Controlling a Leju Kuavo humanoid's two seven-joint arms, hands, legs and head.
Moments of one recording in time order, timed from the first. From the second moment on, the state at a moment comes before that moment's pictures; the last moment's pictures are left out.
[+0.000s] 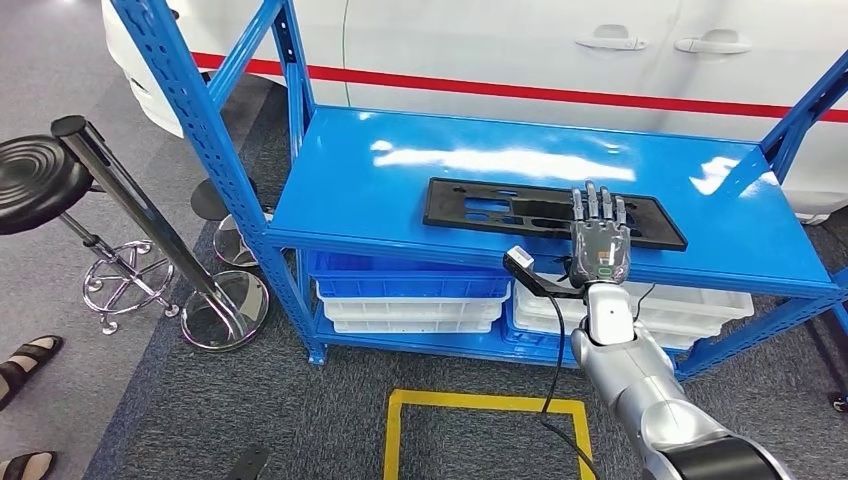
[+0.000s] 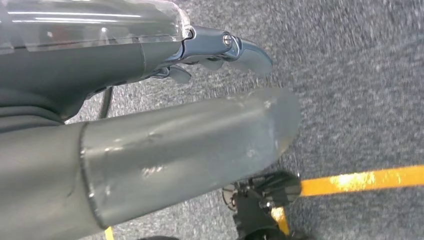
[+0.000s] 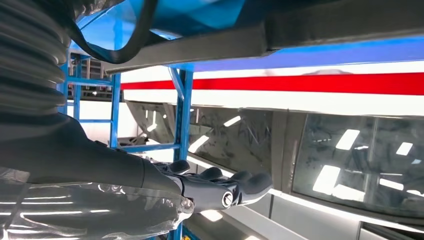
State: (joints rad) left arm -0.20 -0.16 1.08 -0.21 -1.10 0.00 -0.41; right arm -0.68 -0.11 0.18 -0.59 1.55 -0.68 0.36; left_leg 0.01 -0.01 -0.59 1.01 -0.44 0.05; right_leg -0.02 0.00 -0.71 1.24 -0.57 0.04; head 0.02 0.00
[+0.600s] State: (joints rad) left arm -0.20 -0.16 1.08 -0.21 -1.10 0.00 -0.41; right arm -0.69 -0.11 0.18 -0.59 1.55 -0.68 0.36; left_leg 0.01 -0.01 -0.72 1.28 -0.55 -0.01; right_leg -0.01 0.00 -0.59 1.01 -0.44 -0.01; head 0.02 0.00
